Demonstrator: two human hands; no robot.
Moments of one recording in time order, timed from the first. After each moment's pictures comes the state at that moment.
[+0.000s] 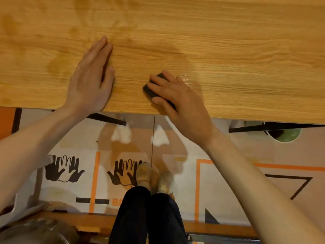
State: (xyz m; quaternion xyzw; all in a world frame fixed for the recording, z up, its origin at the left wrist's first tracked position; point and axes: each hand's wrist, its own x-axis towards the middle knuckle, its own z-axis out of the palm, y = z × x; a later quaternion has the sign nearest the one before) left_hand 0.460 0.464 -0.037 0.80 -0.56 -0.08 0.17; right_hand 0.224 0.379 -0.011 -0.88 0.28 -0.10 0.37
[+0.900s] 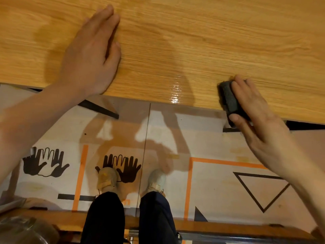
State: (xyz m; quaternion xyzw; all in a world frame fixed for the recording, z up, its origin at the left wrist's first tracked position) left_hand 0.461 0.466 -0.042 0.80 -0.57 -0.06 0.18; right_hand 0.115 0.379 -0.003 -0.89 0.35 -0.04 0.30
